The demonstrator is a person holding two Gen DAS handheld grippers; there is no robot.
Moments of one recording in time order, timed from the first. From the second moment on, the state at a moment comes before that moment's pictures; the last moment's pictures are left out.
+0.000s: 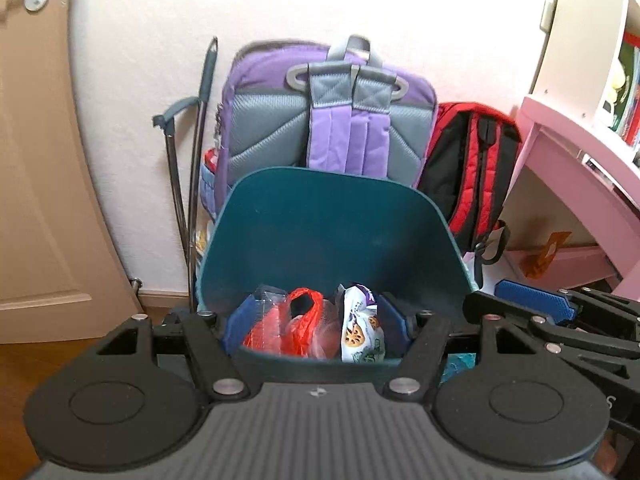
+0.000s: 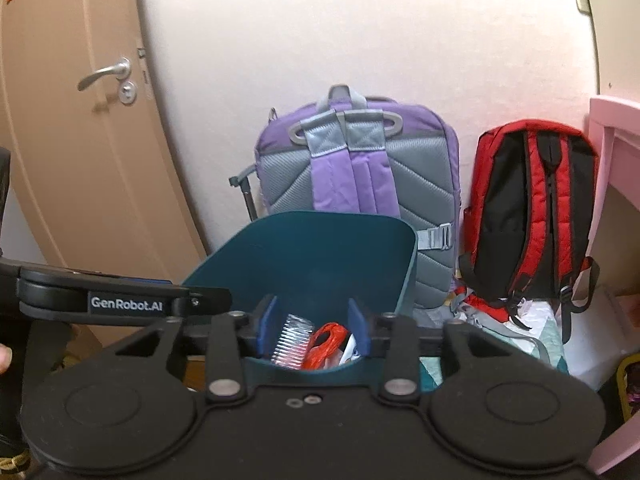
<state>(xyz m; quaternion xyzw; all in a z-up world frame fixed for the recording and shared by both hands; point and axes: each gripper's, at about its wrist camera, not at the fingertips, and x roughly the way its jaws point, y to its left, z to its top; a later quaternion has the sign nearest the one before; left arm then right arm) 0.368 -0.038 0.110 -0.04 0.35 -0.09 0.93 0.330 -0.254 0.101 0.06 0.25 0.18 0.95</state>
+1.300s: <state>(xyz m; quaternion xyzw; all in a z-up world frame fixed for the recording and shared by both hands) 0.196 0.016 0.023 -0.08 0.37 -0.12 0.92 0.198 -0.243 -0.003 0.06 0.34 0.24 0.91</state>
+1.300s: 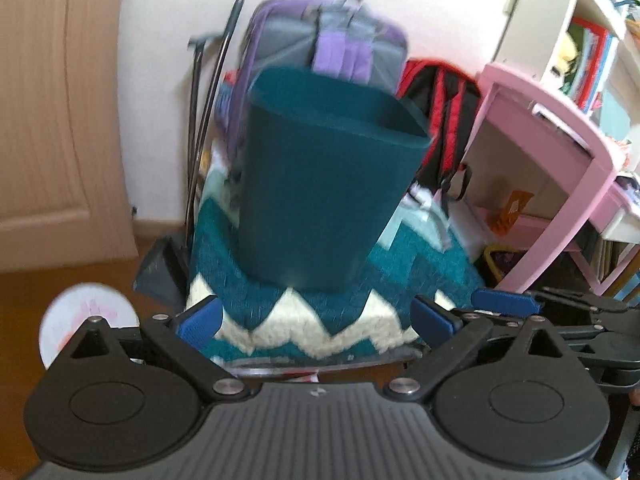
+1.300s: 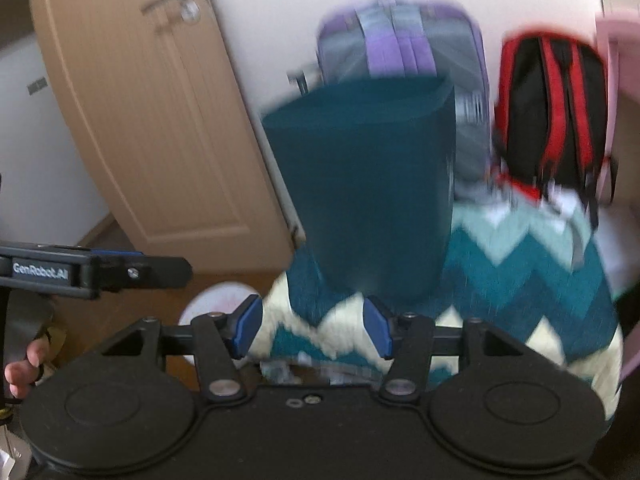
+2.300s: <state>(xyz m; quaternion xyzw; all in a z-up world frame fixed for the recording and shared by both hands) 0.255 0.073 -0.392 -0.26 0.68 0.11 0.68 0.288 -0.140 -0.345 -0.18 0.56 0.34 0.73</state>
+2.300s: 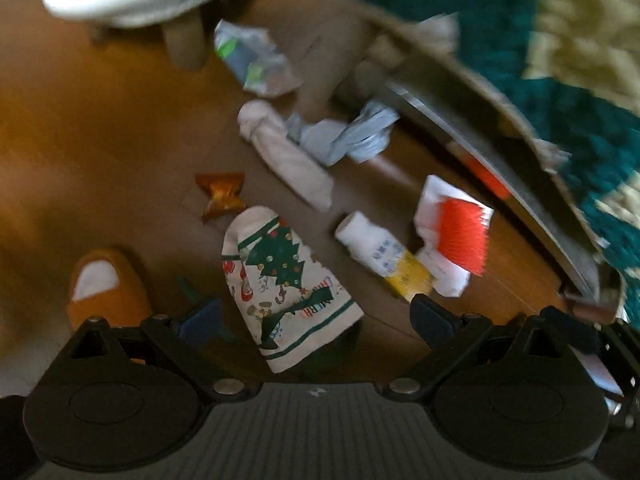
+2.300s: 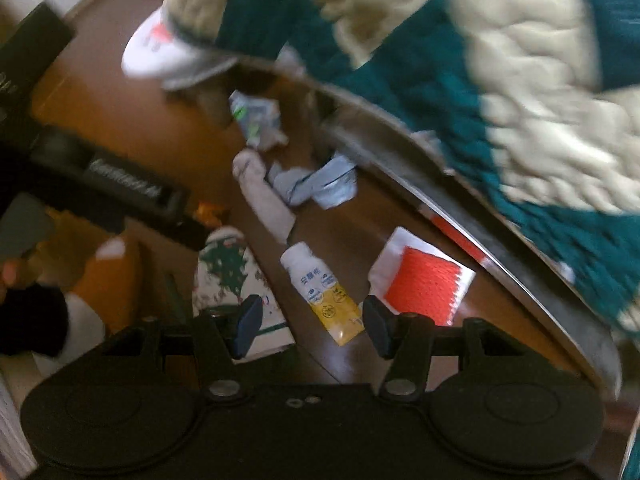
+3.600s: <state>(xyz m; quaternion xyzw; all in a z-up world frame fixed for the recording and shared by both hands) 0.252 0.075 -0.586 -0.30 0.75 0.18 0.56 0.311 -0.074 -0.536 -0.31 0.60 0.36 0.64</state>
